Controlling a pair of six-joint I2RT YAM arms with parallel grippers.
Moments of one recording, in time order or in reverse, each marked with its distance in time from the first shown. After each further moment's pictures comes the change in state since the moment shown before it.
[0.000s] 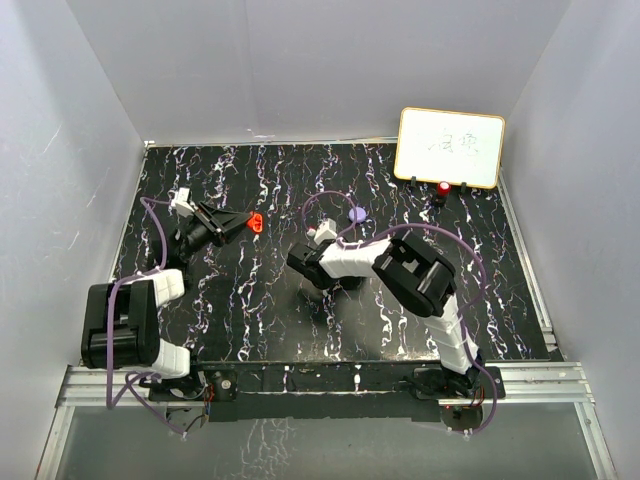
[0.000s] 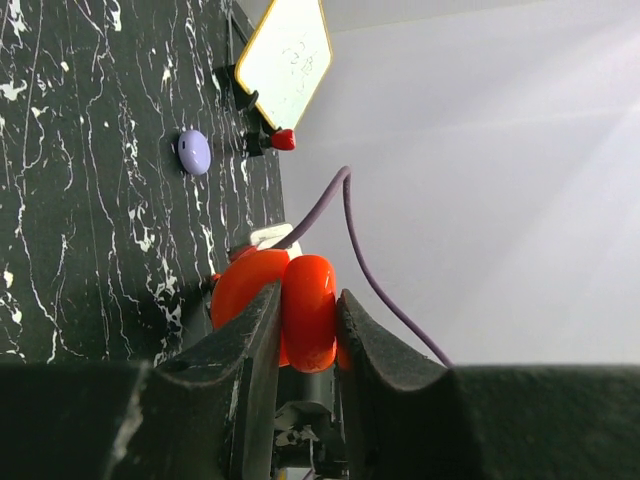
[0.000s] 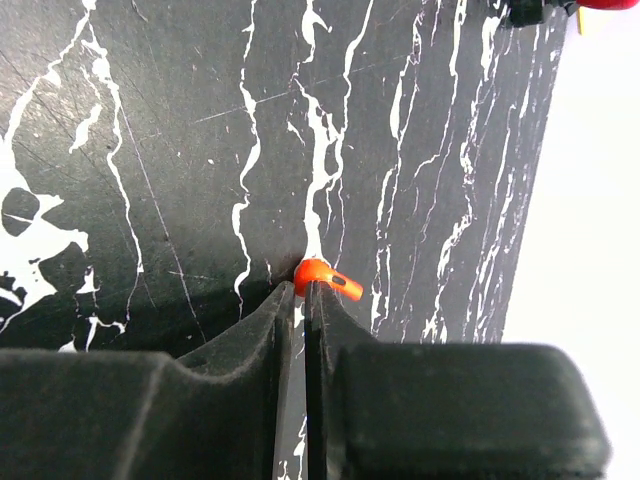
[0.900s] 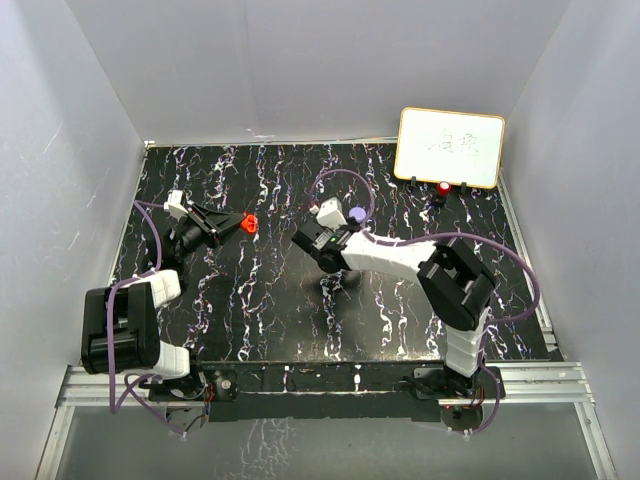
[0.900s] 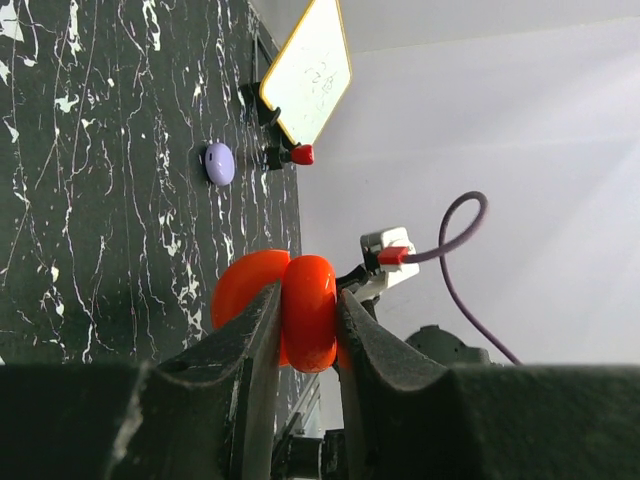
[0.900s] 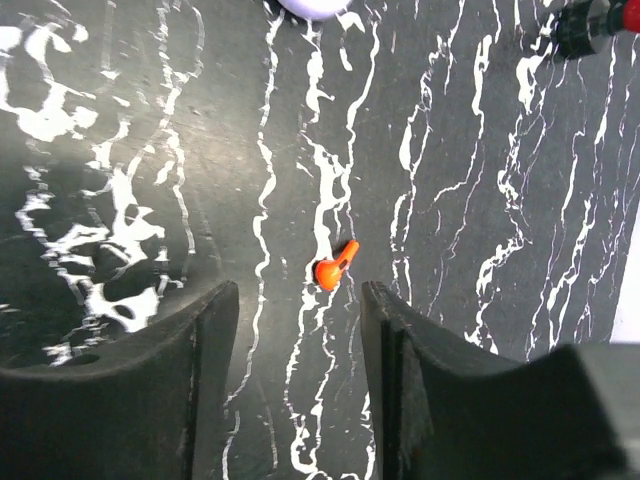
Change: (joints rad) left arm 0.055 -0.040 0.000 -0.092 0.002 0.053; right arm -0.011 -0.243 -0.025 0.108 -0.177 -0.039
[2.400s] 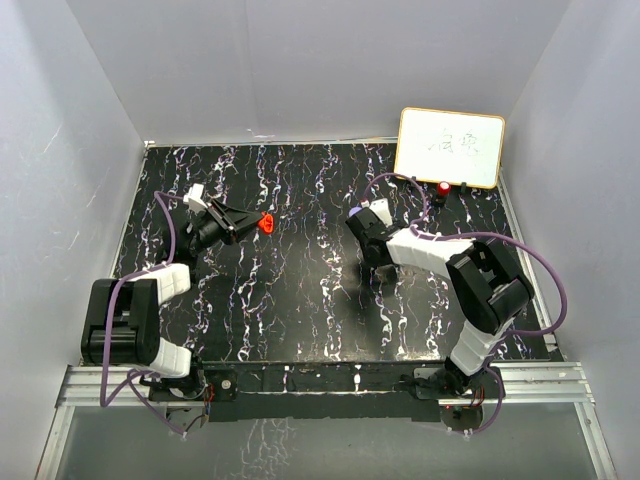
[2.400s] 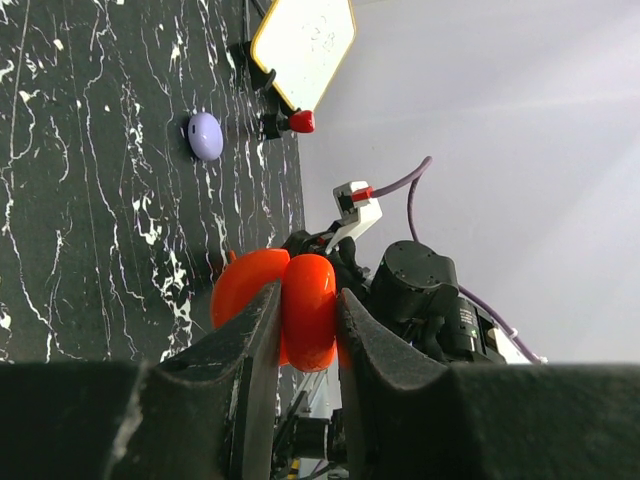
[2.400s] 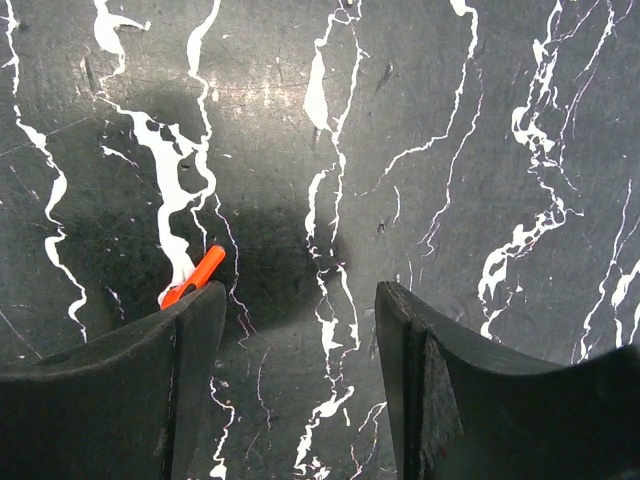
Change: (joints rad) left arm -0.137 0.034 0.057 -0.045 -0.058 0.034; right arm -0.298 -0.153 -0.310 0.234 -0.265 -0.068
